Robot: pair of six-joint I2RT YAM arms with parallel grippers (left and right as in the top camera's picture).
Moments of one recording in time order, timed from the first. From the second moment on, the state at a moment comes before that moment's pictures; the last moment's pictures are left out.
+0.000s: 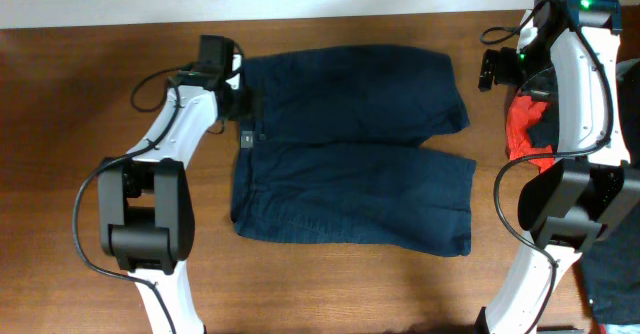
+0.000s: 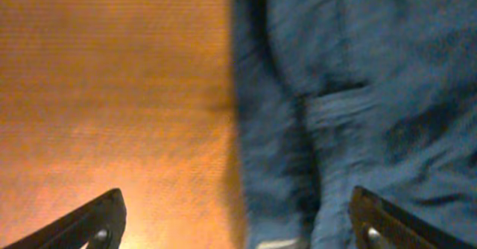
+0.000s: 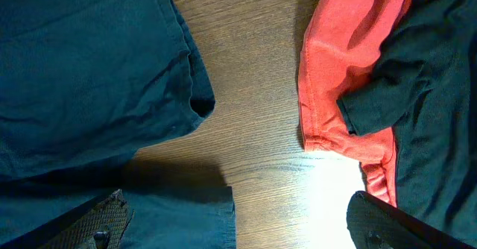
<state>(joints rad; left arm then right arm) -0.12 2.12 1.62 -0.65 -0.03 -0.11 -0.19 2.16 2.22 -1.46 0.00 0.08</state>
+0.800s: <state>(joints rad) 0.03 1.57 1.56 -1.30 0.24 -0.14 -0.19 2.16 2.22 -1.66 -0.02 0.11</state>
